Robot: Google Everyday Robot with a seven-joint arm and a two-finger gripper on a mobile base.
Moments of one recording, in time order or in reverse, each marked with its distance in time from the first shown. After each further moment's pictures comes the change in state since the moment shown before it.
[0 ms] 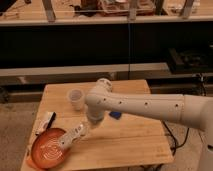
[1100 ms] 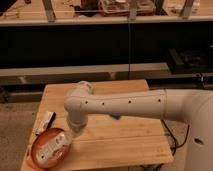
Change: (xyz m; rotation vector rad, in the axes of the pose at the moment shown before) arm -0.096 0.005 -0.002 -0.054 -0.074 -0.112
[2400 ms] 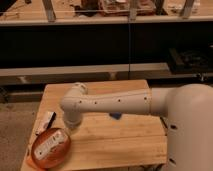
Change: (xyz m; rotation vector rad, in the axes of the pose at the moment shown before) arm -0.005 -0.032 0.041 0.006 -0.015 -0.021
